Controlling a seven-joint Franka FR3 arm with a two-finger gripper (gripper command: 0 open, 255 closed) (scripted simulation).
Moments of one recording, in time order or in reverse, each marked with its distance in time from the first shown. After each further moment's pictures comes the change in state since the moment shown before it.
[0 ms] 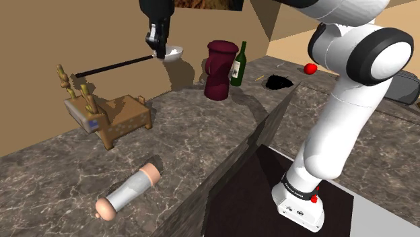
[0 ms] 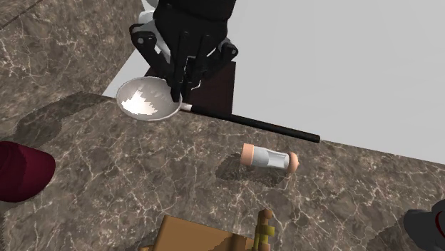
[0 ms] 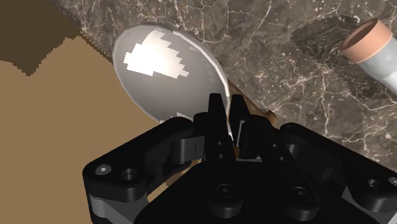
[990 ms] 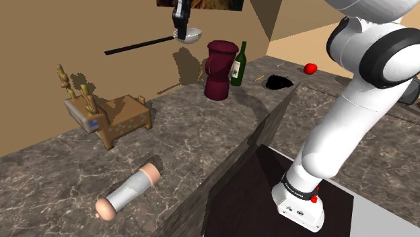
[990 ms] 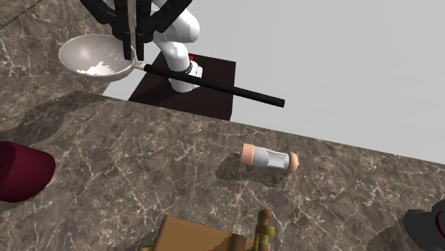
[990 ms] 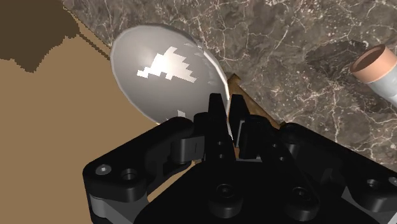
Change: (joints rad) arm -0.084 -0.128 -0.059 0.001 0.080 -0.053 -0.153
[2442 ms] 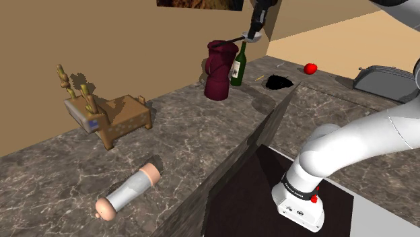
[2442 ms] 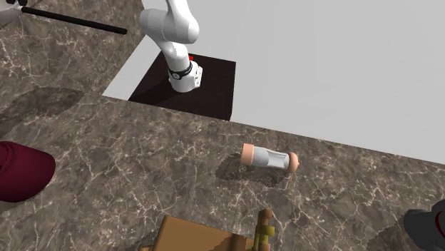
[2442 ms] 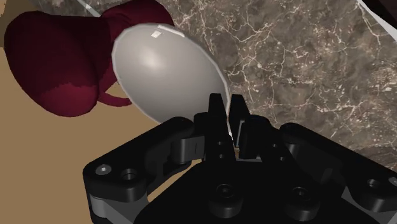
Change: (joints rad) arm -0.100 -0.543 -0.519 -0.566 0.150 0.205 -0.563
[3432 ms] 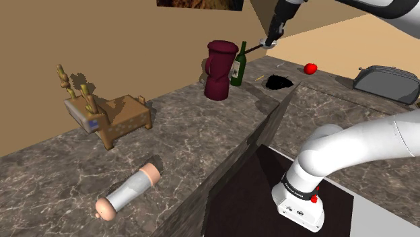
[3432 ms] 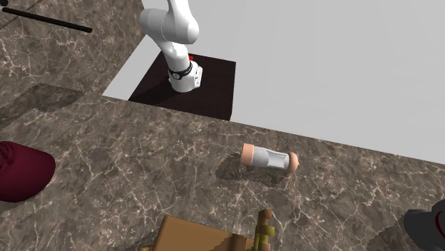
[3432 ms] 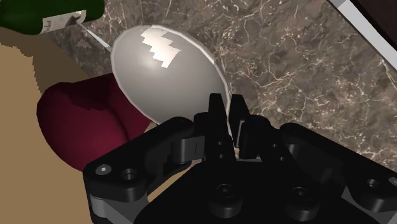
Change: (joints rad) arm -0.032 -0.094 -0.199 -0.151 -0.055 0.104 -0.198
